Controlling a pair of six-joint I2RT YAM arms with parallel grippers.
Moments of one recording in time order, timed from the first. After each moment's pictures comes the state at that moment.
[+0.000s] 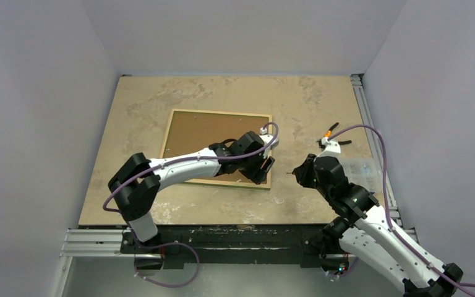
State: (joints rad) left arm -0.97 1.73 1.22 -0.35 0.02 -0.30; right arm 0.64 0.62 0.59 -0.58 0.32 0.66
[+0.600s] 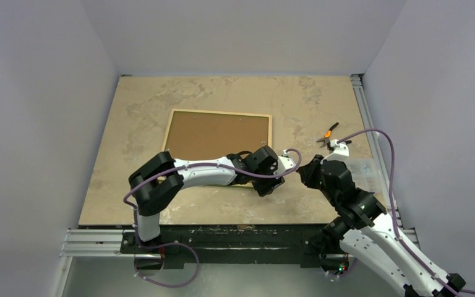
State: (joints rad) left arm -1.06 1.85 1.21 -0.25 0.13 0.03; right arm 0.64 0.54 0.59 -0.60 0.36 0.67
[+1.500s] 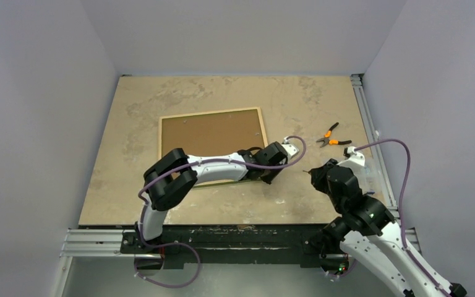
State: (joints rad) left arm -1.08 1.99 1.36 -0.26 -0.16 -0.14; right arm 0.64 0.44 0.60 -0.74 0.52 0.80
